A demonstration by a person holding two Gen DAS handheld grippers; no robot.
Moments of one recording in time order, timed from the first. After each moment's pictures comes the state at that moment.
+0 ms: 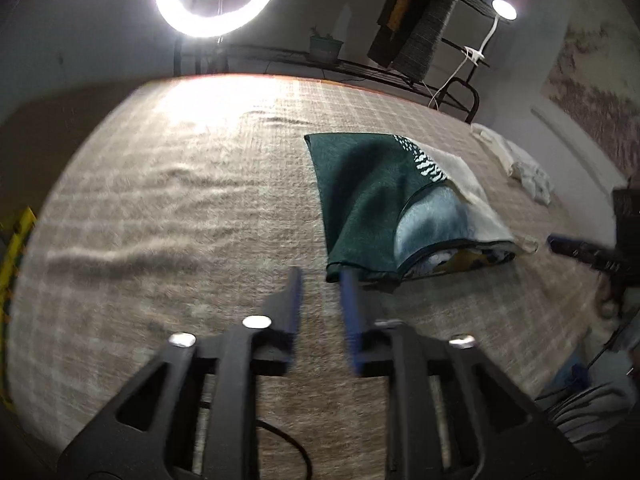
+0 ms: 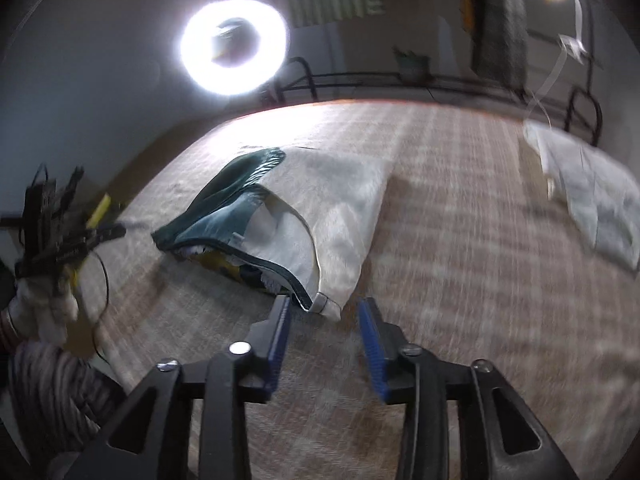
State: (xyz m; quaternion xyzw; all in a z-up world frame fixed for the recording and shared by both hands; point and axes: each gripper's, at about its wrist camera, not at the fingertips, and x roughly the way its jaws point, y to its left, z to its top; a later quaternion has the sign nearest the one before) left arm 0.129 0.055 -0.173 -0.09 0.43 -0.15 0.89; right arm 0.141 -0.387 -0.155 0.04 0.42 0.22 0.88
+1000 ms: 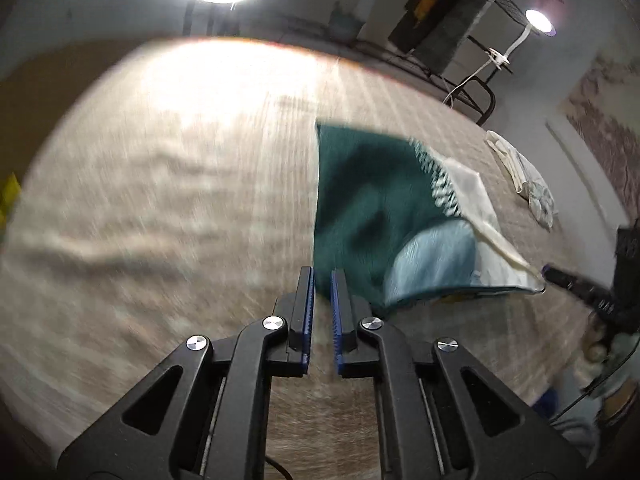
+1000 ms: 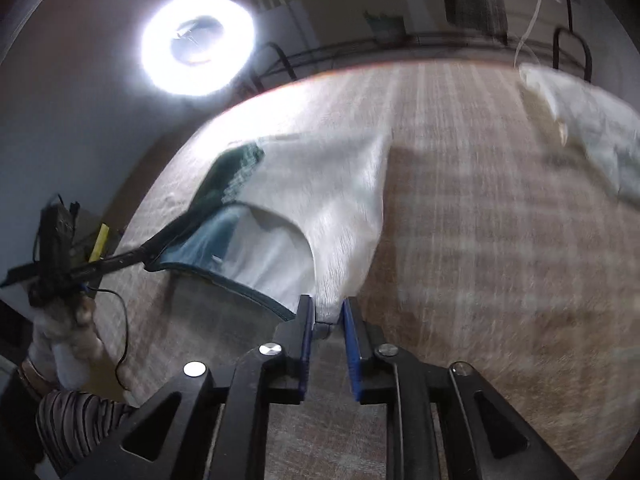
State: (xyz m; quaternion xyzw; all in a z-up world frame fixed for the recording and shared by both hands) left arm 0.158 0.048 -0.159 -0.11 0.46 -0.12 0.87; right arm 0.165 -0.364 -0.157 0.09 0.46 0.20 0.86
